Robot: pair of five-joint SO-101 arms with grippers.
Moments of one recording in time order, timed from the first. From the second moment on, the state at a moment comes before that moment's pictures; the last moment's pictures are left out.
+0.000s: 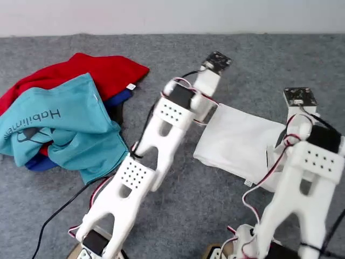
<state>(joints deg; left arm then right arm) 27.9 71.1 -91.6 98.7 1.7 21.4 -27.6 24.3 90.3 22.5</state>
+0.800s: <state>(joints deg) 18.3 27.6 -23.4 89.2 -2.2 18.6 -28.0 54.3 53.5 -10.6</state>
